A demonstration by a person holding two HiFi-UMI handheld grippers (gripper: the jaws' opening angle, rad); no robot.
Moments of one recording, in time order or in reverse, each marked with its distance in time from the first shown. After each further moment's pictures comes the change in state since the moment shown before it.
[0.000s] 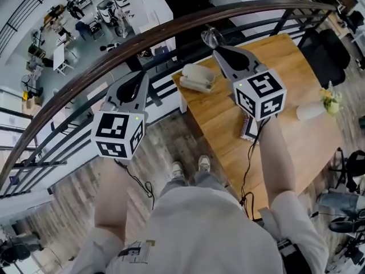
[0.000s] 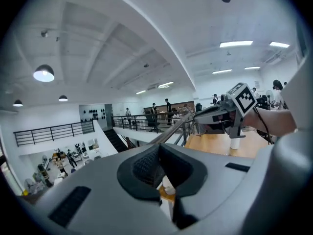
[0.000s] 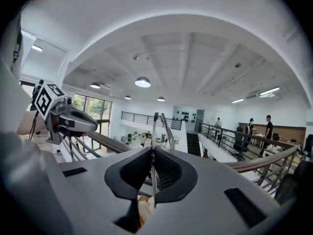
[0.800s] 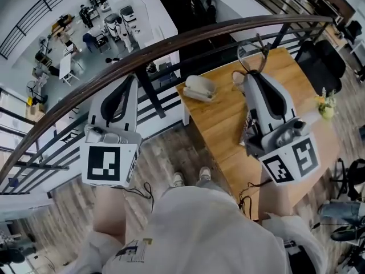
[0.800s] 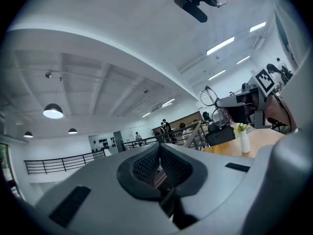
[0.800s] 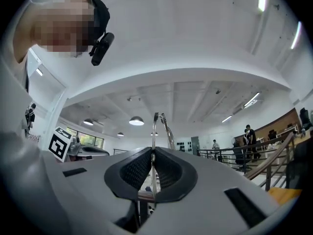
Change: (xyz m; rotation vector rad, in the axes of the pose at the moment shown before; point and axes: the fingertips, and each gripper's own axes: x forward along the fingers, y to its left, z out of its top) left arm -0.112 -0.010 0.101 0.223 -0.263 0.152; right arm -0.166 0.063 0.124 0.127 -0.443 -0.098
